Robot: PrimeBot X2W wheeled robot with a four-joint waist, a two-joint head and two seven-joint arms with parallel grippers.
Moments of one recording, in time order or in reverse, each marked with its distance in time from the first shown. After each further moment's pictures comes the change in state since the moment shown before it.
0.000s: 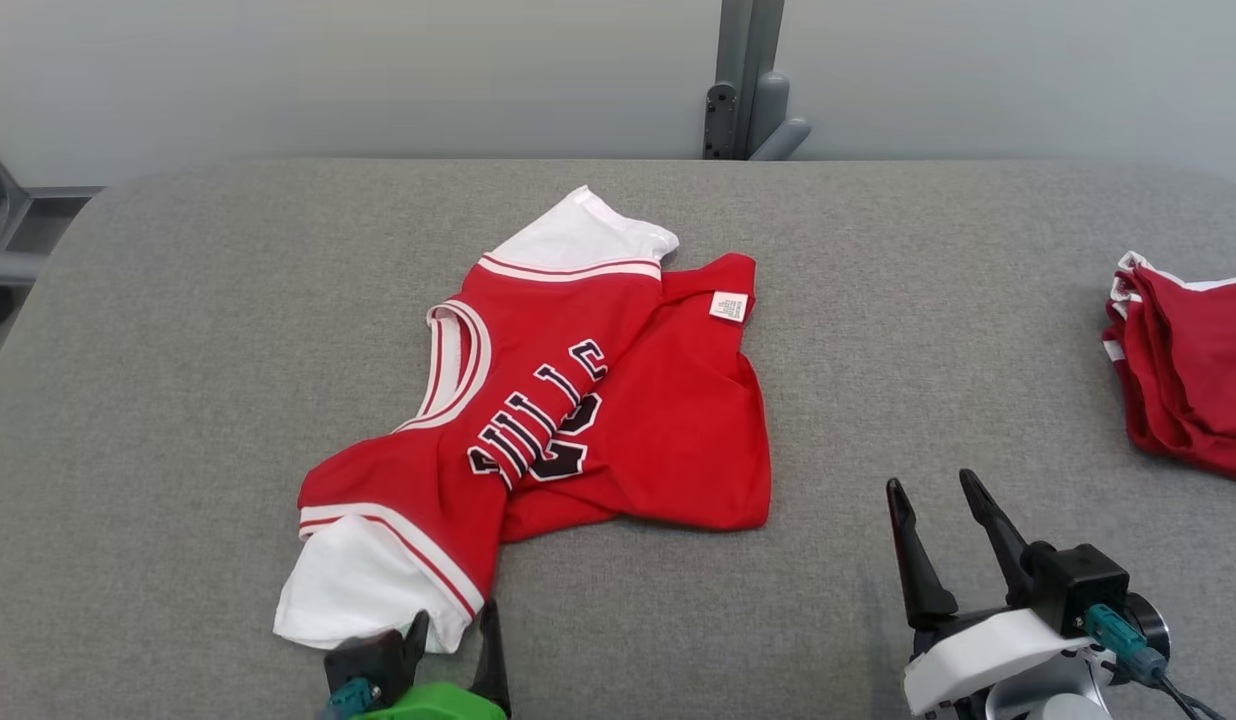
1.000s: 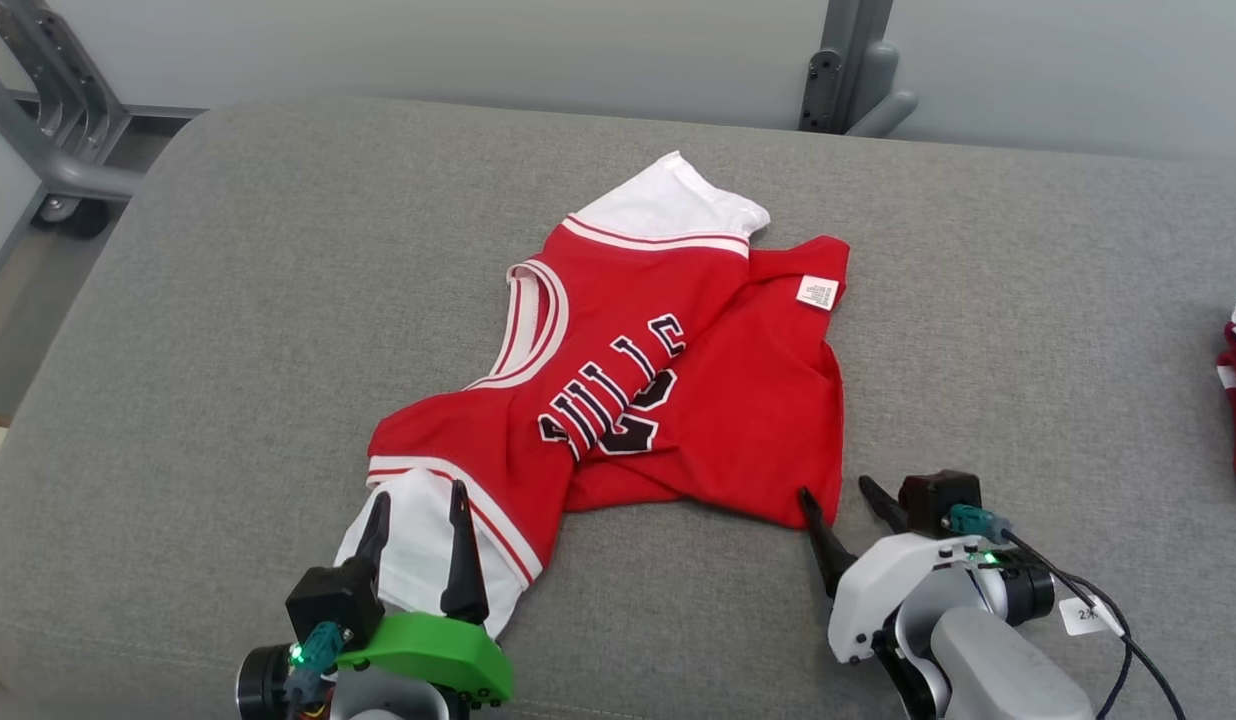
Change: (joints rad) left arm -0.087 0.014 0.024 -0.140 0.066 0.037 -0.121; right arm -0.398 0.000 0.226 0.682 0.187 0.000 0.025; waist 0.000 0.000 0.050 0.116
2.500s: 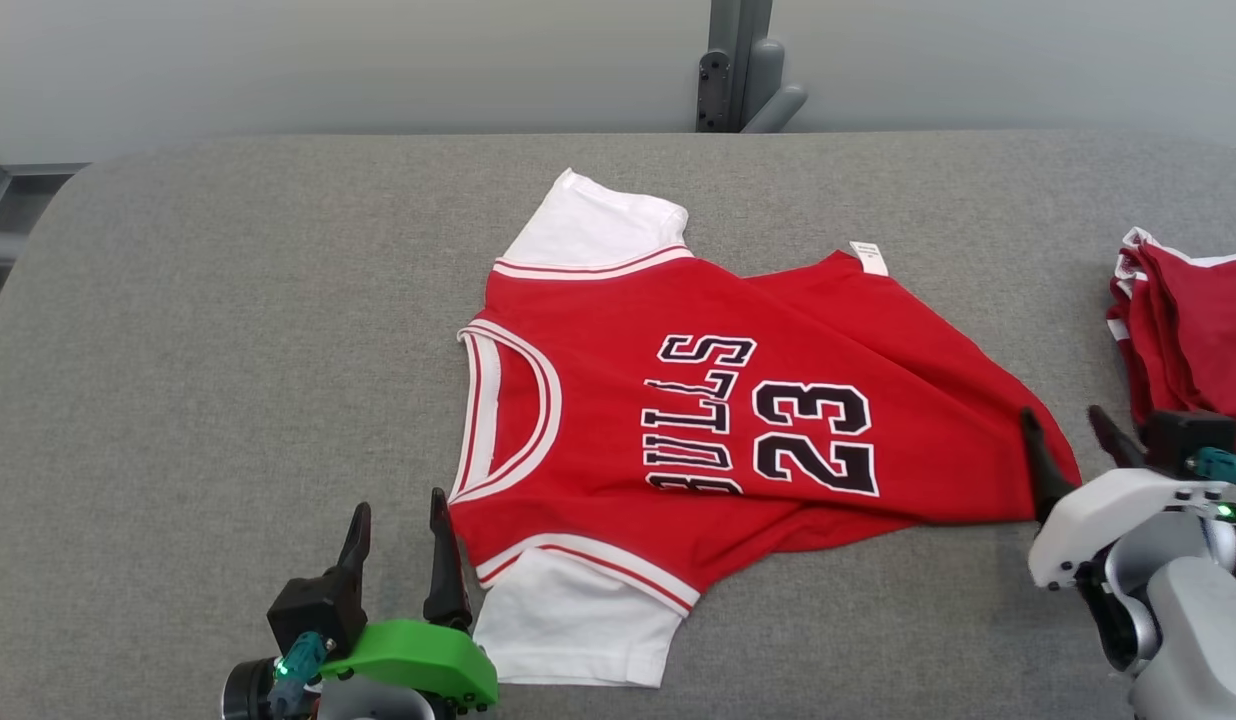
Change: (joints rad) left arm 0.022 -0.015 0.050 0.005 0.010 -0.005 -0.006; right arm 0.090 -0.248 -0.263 -0.255 0.039 0.000 0.106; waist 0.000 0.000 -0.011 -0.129
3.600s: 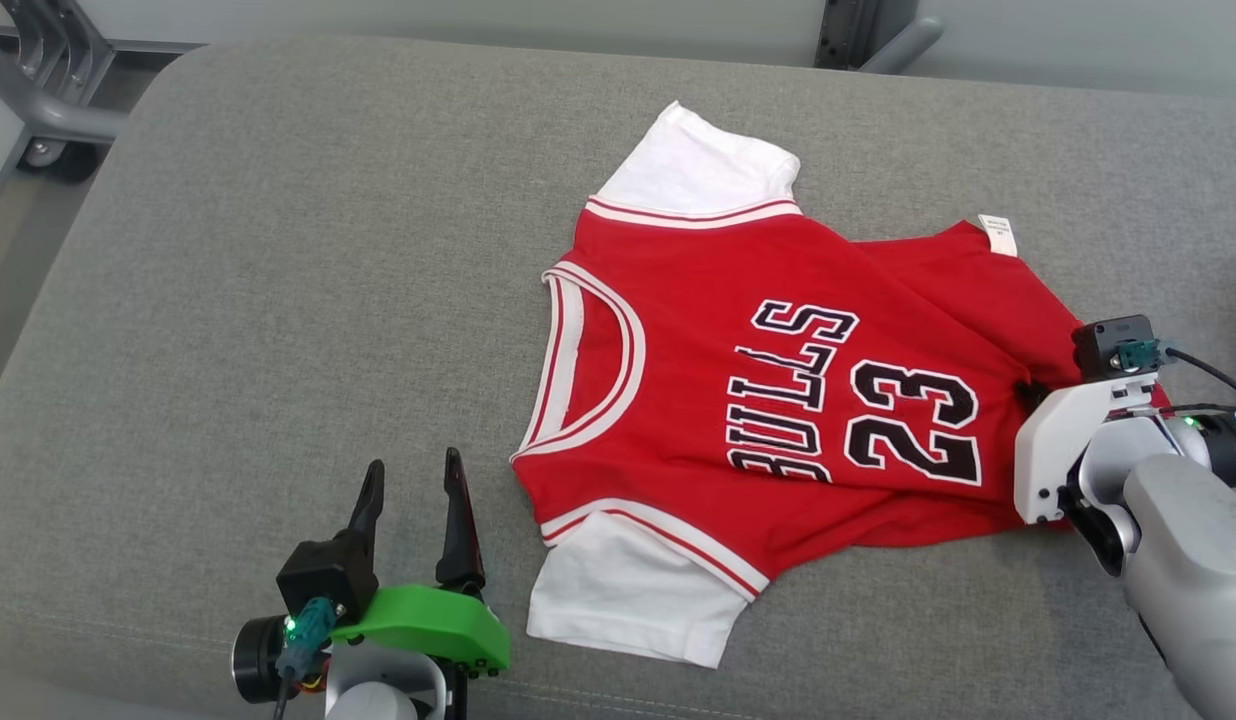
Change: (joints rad) left arm -0.058 -0.002 -0.022 -0.007 0.002 -0.004 0.000; right arm -0.302 -0.060 0.334 0.300 0.061 0.001 0.204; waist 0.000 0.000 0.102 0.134
